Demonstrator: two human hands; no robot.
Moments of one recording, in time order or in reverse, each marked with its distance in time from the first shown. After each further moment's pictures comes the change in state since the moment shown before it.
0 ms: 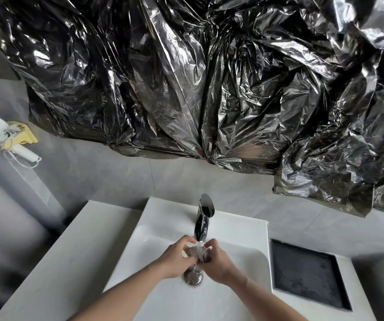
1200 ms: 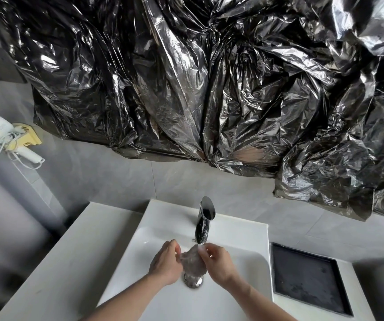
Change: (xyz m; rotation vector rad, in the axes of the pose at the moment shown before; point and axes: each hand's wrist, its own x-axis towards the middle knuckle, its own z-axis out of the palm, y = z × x) left_hand -0.014 -0.011 -0.001 0.252 0.284 -0.136; right_hand -0.008 -0.014 -0.002 0.225 0.161 -0.095
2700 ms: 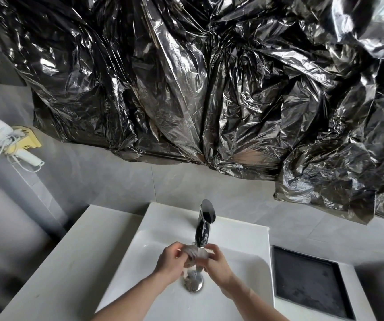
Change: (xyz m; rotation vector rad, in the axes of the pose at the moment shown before) left_hand -0.002 0.017 -0.004 -0.600 -0.054 -0.078; right_hand -0.007 -0.015 -0.002 0.528 -0.142 0.266
